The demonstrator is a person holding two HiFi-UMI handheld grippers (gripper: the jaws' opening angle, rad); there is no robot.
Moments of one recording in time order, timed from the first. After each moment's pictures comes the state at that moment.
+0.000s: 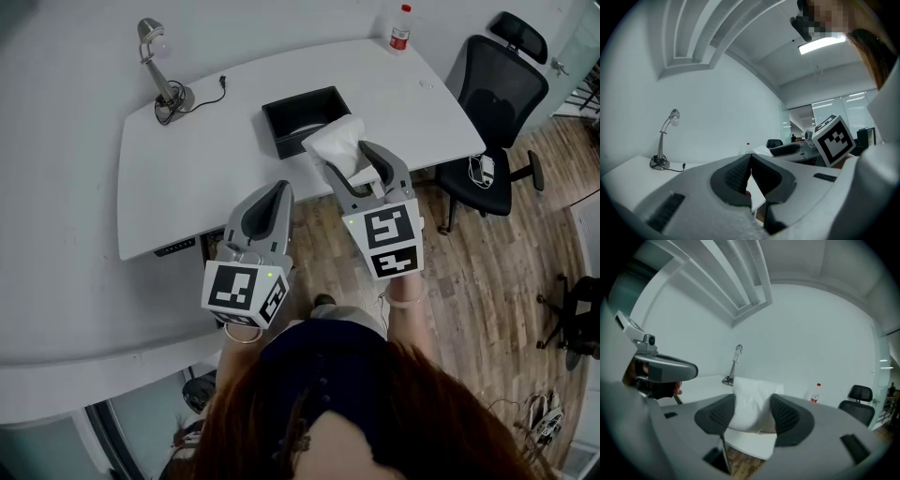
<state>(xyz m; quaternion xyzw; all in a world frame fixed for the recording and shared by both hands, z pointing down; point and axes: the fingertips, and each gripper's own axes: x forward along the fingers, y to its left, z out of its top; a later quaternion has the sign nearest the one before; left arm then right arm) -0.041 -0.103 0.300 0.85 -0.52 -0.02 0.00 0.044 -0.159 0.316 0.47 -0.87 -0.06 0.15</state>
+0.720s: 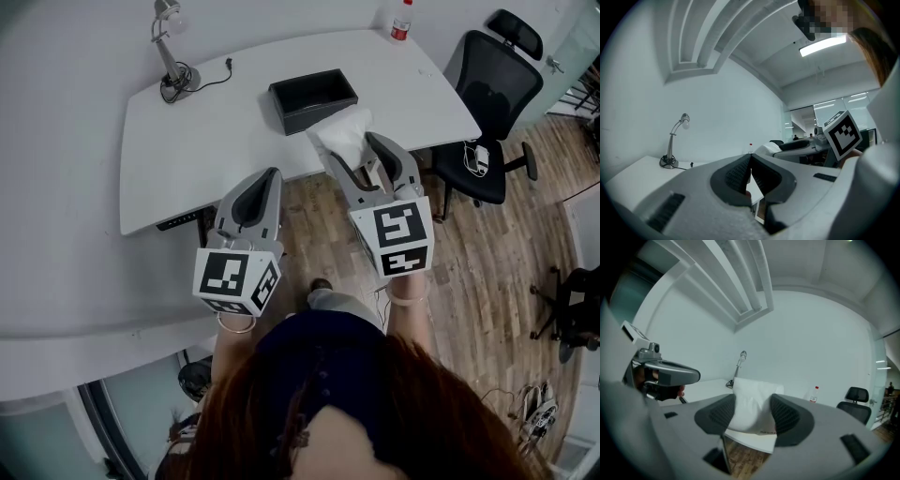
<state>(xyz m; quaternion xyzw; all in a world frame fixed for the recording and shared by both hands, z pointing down) -0.074 -0.055 0.297 0.85 -0.53 -0.02 0.00 0.033 -0.099 0.295 0.48 -0.87 -0.07 0.13</state>
